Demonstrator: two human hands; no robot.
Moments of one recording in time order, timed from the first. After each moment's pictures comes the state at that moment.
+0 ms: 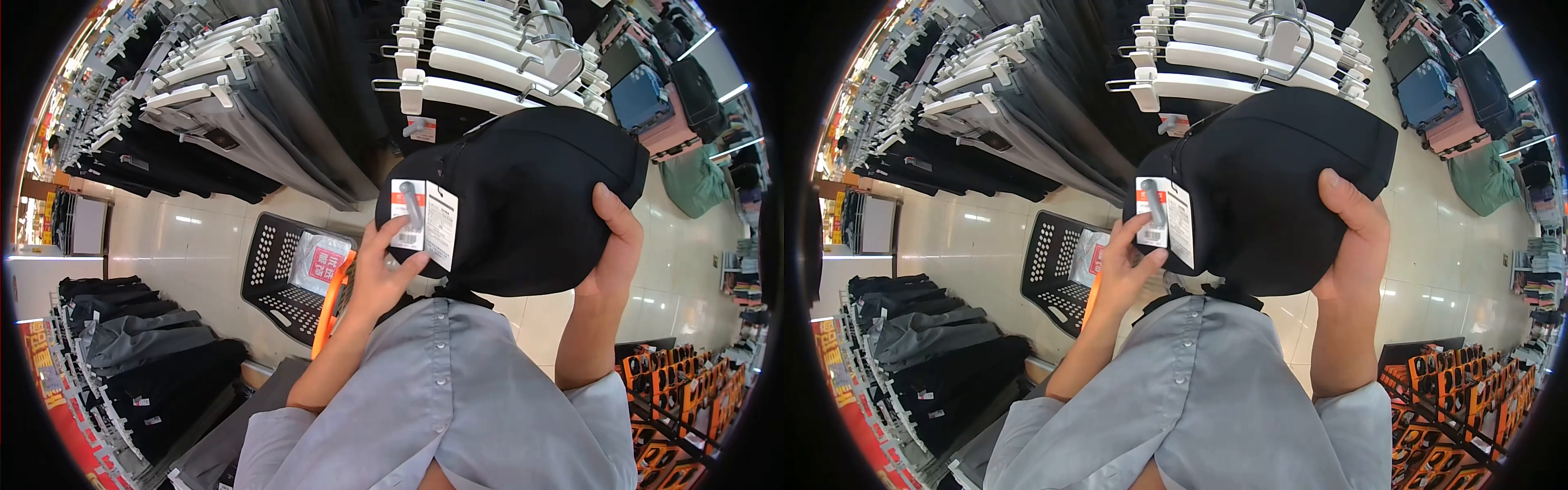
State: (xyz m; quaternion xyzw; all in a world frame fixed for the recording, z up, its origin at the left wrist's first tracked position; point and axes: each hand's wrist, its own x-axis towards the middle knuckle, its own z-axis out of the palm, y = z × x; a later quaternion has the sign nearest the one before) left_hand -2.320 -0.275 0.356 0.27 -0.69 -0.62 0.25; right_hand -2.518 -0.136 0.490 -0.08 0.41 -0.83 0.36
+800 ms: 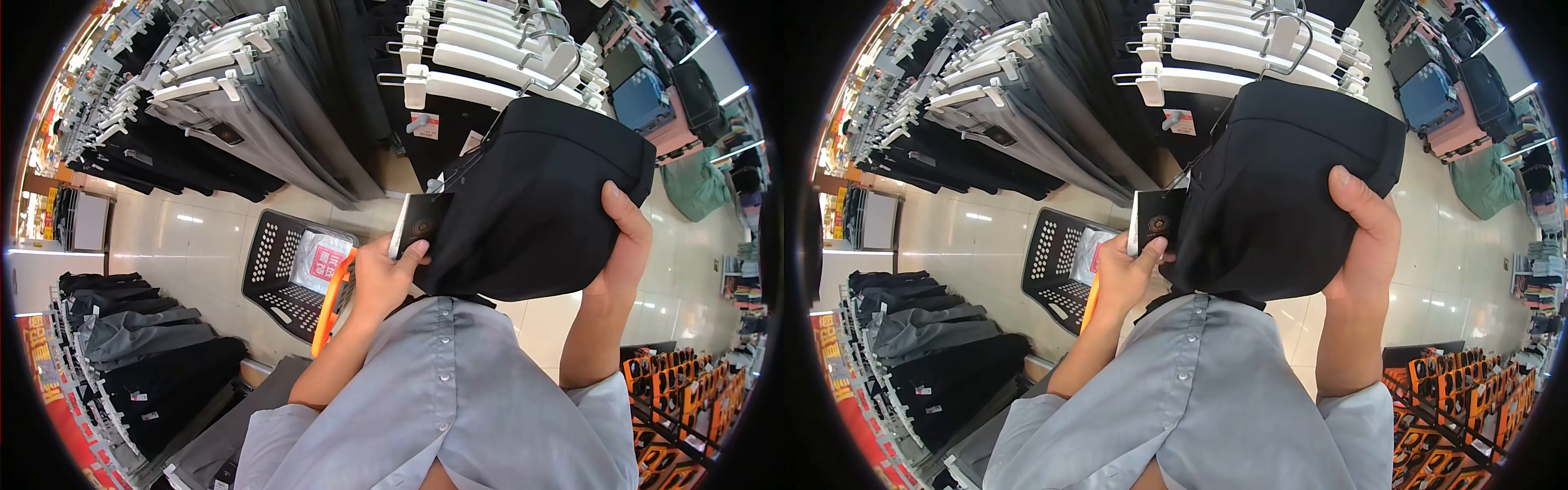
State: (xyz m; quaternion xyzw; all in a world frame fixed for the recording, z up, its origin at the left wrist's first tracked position) left_hand -2.320 -0.258 0.372 0.36 -0.63 -0.65 0.24; right_hand -2.513 -0.126 0.500 -0.10 0.43 -0.83 0.34
